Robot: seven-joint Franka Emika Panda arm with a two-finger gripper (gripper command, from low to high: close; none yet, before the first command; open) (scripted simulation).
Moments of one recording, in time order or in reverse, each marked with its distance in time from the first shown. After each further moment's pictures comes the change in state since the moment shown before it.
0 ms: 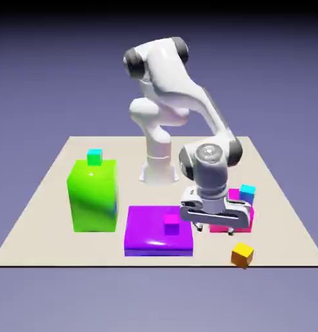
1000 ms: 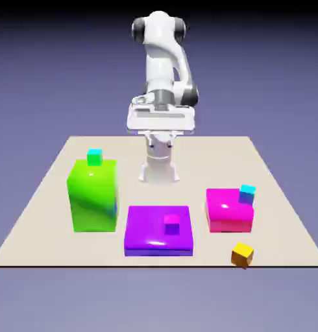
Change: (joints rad) arm 0.281 -1.087 -0.564 -0.838 0.063 0.767 -0.706
